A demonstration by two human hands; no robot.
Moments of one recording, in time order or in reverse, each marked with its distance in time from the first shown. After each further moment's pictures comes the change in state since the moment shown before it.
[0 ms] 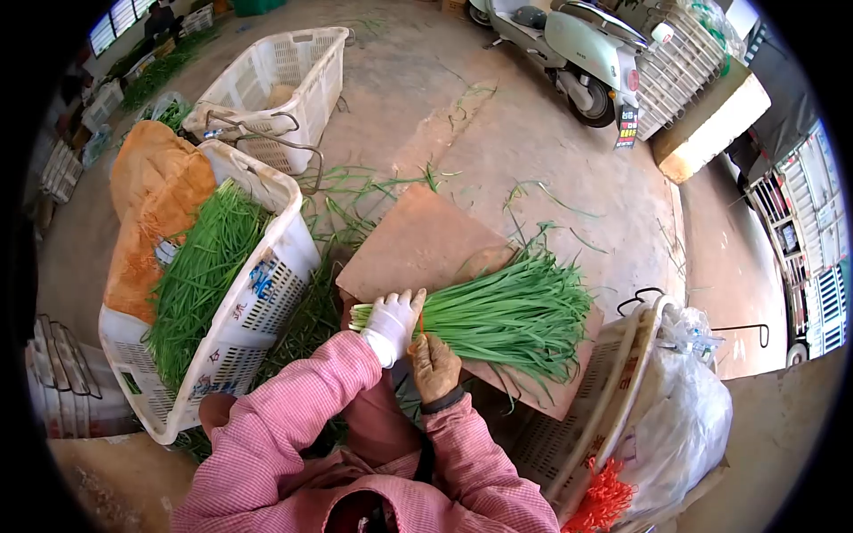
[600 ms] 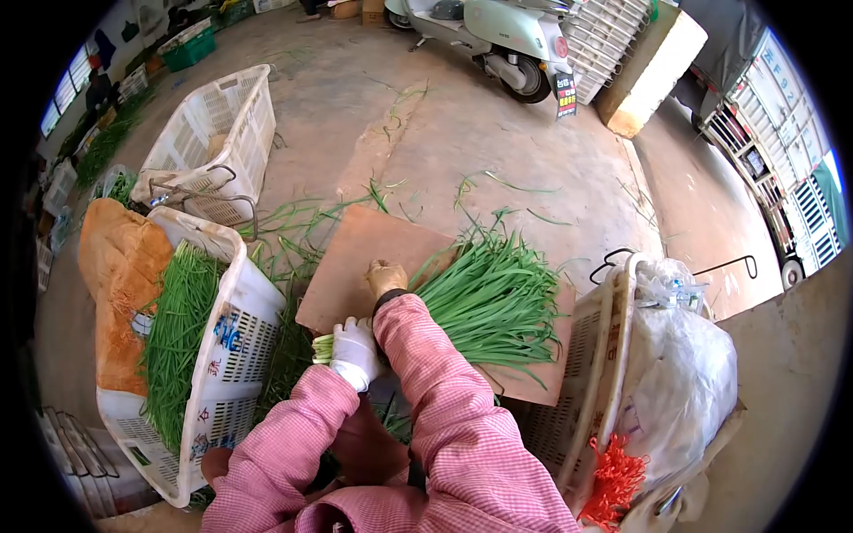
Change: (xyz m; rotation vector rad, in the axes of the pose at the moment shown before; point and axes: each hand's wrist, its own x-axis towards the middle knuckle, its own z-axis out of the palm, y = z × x) left_hand 0.008 0.010 0.003 0.151 -0.040 -0.056; right_hand 0.181 0.105 0.069 -0.004 0.143 0.497
